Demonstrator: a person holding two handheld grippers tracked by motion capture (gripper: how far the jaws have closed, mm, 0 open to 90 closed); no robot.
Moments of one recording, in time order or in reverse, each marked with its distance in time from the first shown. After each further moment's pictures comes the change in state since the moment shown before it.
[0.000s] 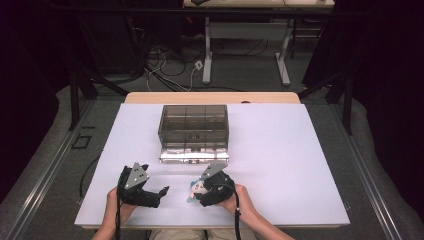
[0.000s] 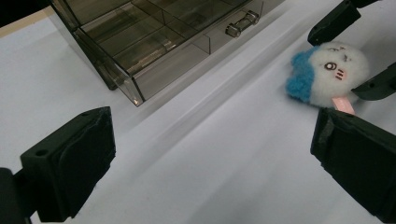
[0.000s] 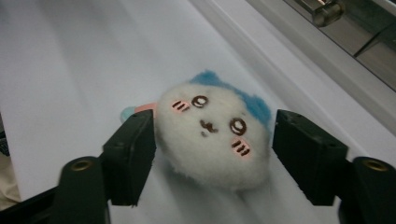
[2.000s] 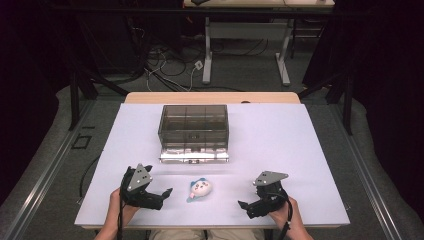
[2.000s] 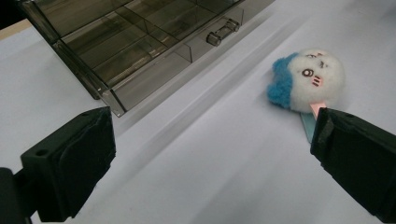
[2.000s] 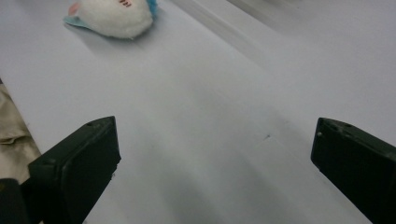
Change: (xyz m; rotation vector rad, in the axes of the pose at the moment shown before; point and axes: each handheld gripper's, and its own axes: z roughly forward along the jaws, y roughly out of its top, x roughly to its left) left arm -0.010 0.006 0.001 -0.007 -0.029 0.021; right arm -0.044 -0.089 -0.096 -0.054 -0.123 0.111
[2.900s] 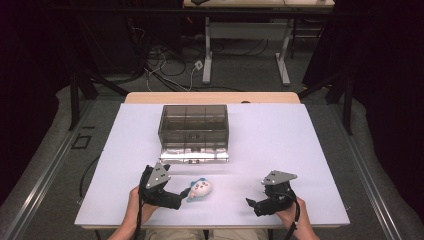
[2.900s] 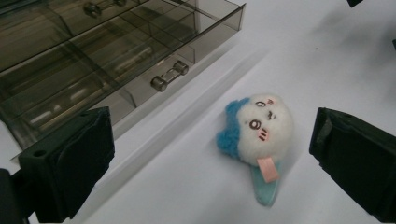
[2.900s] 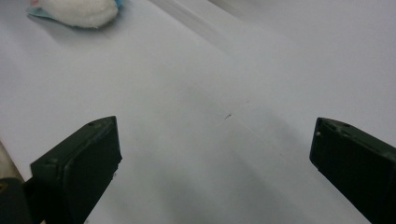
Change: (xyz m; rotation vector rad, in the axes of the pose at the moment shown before) left arm -0.032 0.030 0.026 -0.035 -0.067 -0.021; right arm -0.013 -0.010 -0.007 -0.022 -0.057 0.017
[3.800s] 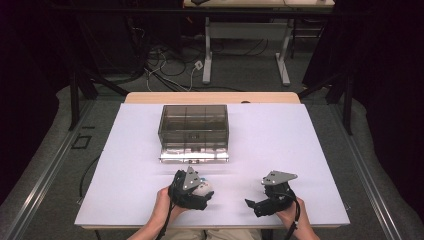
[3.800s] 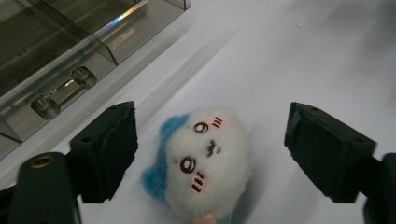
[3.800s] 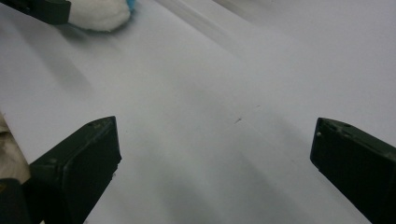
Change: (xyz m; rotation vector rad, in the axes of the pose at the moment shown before) left arm -0.041 0.012 0.055 0.122 -0.034 0.060; right arm 0.000 -0.001 0.001 -0.003 0.044 0.004
